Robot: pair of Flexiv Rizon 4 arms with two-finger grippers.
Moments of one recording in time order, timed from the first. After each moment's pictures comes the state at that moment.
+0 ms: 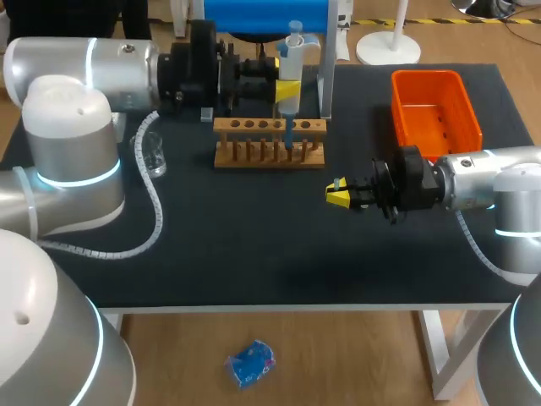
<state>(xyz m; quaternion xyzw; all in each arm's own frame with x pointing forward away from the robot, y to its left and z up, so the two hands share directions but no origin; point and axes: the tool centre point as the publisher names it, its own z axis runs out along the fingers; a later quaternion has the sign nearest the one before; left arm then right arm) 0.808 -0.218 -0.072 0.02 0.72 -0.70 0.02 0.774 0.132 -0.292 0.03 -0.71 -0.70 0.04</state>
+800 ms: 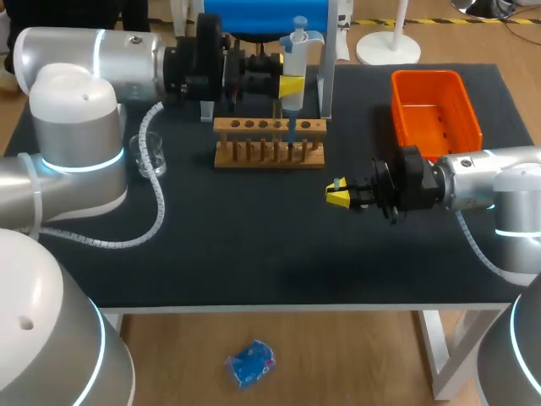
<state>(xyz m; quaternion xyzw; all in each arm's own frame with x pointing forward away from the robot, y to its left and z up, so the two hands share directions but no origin) 0.819 -0.225 -0.075 0.03 0.72 -0.70 0.00 0.774 0.132 -0.292 0.03 -0.71 -0.70 0.04</state>
